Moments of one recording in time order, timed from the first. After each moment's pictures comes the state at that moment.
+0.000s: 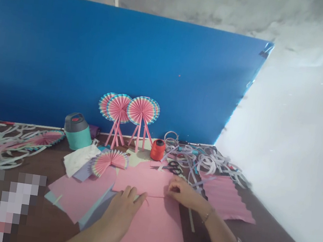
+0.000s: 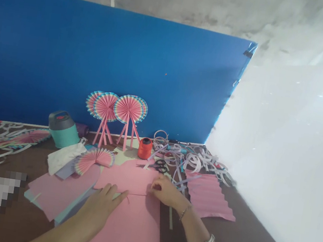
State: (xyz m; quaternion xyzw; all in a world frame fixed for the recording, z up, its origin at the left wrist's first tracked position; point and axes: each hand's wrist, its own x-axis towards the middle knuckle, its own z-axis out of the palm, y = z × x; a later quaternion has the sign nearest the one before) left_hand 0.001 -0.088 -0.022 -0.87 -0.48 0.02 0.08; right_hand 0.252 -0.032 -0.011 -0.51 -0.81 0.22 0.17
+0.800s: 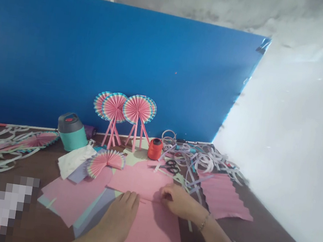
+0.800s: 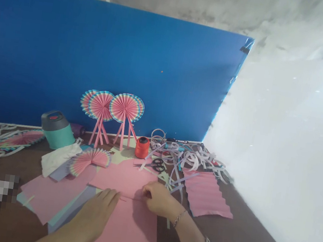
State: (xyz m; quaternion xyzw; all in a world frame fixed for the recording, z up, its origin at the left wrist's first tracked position) left_hand 0.006 -0.095 -0.025 -0.88 -0.47 0.04 0.03; right_hand 0.230 -0.055 0.003 -0.50 -0.83 0.22 0.13
